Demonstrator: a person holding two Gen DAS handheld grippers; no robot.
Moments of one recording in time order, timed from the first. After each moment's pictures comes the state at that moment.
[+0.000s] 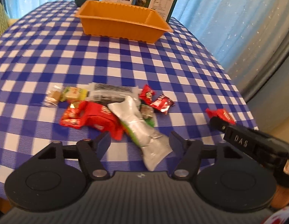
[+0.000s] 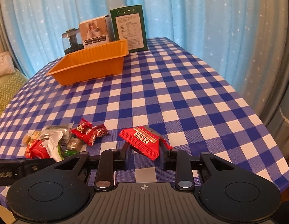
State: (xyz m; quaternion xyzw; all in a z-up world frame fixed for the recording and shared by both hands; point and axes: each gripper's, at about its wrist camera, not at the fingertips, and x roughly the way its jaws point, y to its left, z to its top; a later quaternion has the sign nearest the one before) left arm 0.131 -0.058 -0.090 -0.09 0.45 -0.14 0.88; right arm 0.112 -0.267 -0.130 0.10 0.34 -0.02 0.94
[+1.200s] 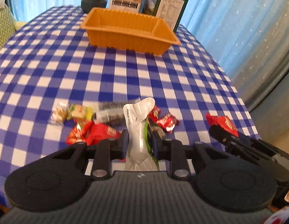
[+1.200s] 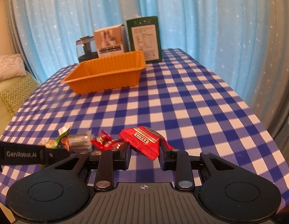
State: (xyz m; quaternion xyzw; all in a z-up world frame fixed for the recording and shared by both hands) left arm 0.148 -0.056 -0.075 -0.08 0.44 -0.12 0.89; right arm 0.118 -0.243 -0.110 0.08 0.30 0.01 0.95
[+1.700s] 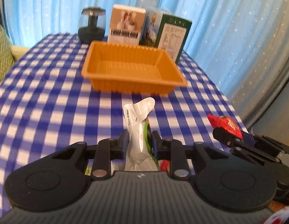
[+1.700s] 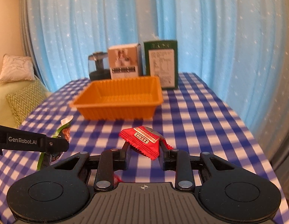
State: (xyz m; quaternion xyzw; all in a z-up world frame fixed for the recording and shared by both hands) left arm 0.223 -0.035 -0.033 -0.06 0.38 -0.13 0.91; right arm 0.185 -0.227 -0.071 0.05 0.25 0.05 0.97
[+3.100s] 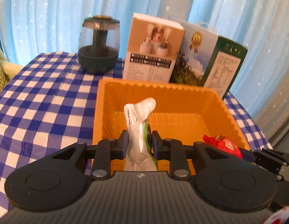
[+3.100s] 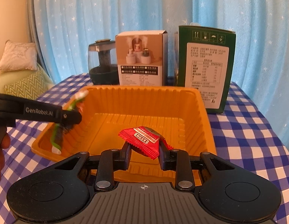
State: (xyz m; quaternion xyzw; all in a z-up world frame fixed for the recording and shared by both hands) left arm 0.445 -0.008 -0.079 -0.06 0.36 -0.11 0.93; right arm 0.405 -0.194 -0.116 0.01 0.29 0.11 0.95
